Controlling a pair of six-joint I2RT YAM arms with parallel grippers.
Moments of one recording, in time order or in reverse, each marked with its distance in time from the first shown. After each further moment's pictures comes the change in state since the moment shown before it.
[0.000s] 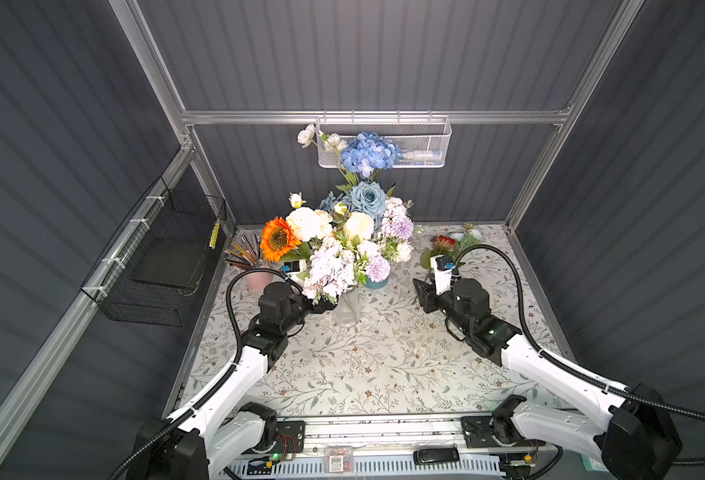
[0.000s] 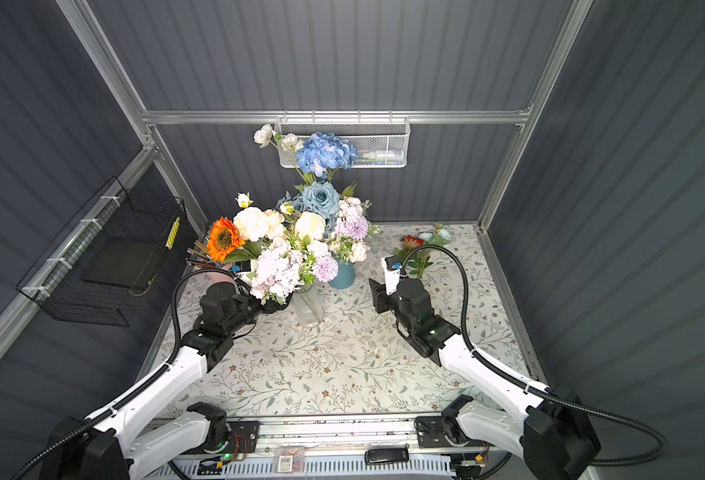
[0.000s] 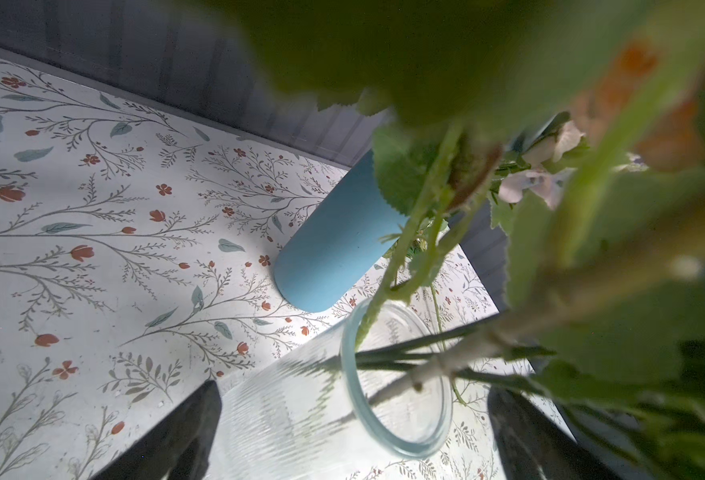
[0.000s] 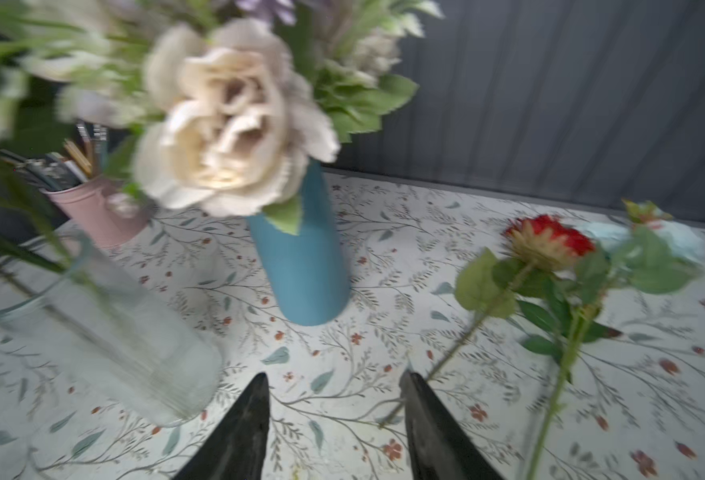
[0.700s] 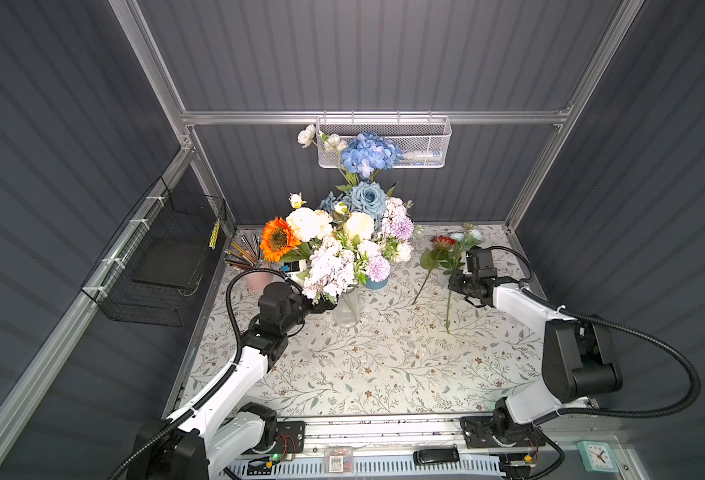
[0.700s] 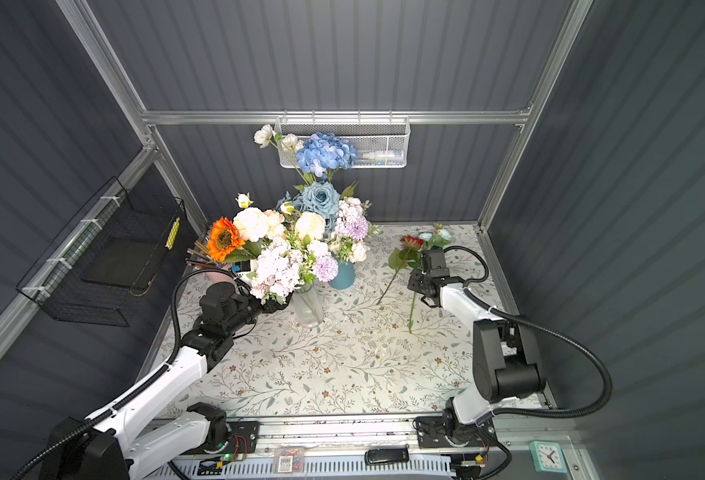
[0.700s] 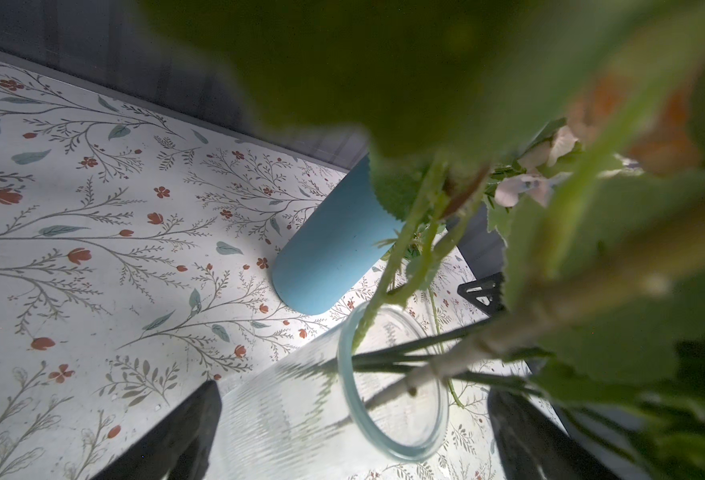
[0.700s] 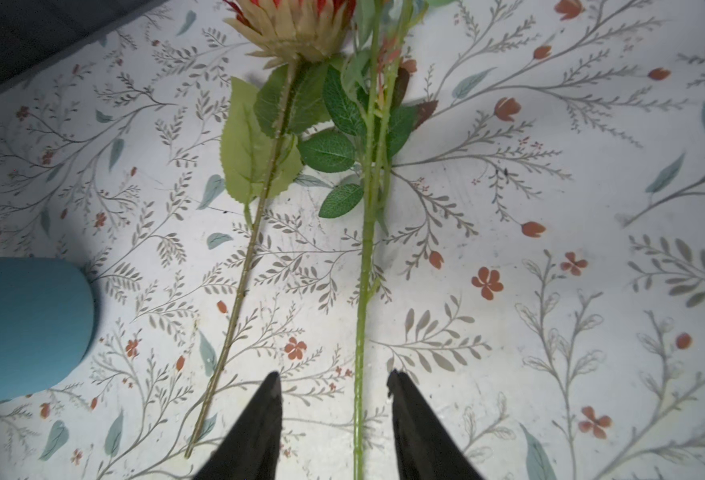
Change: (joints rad) left arm 0.000 0.000 0.001 0.005 0.000 -0.002; right arm -0.425 0.505 0.309 -0.356 -0.142 0.266
